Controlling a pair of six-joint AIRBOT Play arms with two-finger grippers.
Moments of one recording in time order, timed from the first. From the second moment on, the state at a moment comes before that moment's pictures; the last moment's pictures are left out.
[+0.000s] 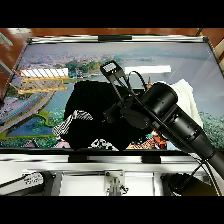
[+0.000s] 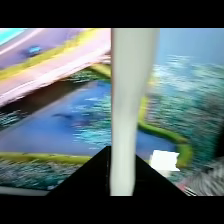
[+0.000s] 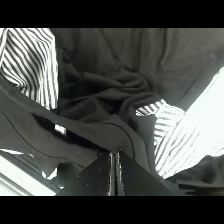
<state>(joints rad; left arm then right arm) 0.57 -1.27 1.46 1.27 -1.44 -1.14 0.85 -1.18 1.42 1.41 -1.26 -1.32</state>
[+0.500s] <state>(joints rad) -0.04 -0.83 1.34 1.45 -1.71 -1.14 0.85 -1.18 1.42 1.30 -1.27 -1.41</state>
